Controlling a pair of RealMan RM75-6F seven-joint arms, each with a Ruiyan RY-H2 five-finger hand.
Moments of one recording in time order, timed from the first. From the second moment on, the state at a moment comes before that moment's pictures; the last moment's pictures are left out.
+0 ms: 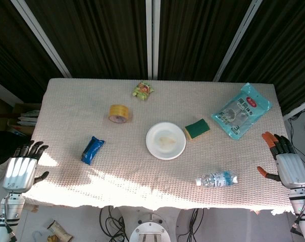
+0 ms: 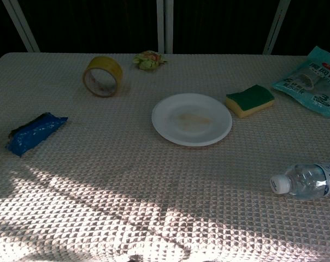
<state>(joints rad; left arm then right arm) -0.09 -1.19 -0.03 -1.71 1.53 1.51 0.39 0.15 -1.11 0.05 -1.53 -1.54 1.40 0.15</state>
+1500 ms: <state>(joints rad) -0.09 -1.19 -0.03 -1.73 1.46 1.47 0.38 0.80 -1.55 0.08 -0.93 -1.53 0.71 0.21</state>
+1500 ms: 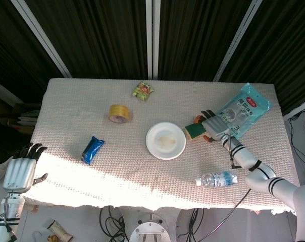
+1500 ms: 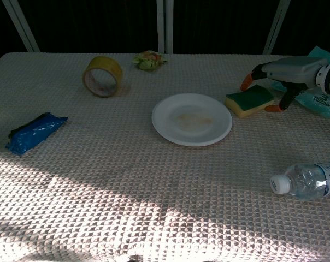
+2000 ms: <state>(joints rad) -0.09 -1.19 -0.03 -1.74 1.45 1.47 0.39 0.82 -1.63 0.04 -0.77 -1.58 0.79 0.32</state>
